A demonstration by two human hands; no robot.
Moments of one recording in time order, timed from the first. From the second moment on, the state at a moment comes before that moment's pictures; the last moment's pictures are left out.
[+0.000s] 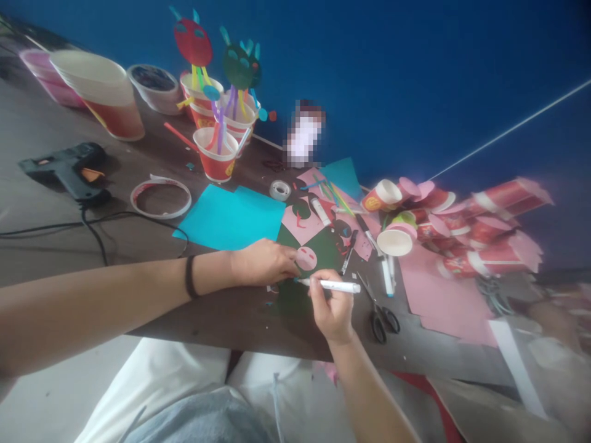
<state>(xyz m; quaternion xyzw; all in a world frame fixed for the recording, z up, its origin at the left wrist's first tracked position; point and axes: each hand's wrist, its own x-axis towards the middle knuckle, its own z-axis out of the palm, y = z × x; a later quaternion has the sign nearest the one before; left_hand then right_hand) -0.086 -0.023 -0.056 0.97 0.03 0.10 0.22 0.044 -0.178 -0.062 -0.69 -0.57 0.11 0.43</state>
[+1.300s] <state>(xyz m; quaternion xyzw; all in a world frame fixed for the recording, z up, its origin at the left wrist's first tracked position) -0.081 -0.022 -0.055 0.97 0.11 0.07 0.22 0.047 -0.177 -0.067 -0.68 -0.59 0.12 0.41</state>
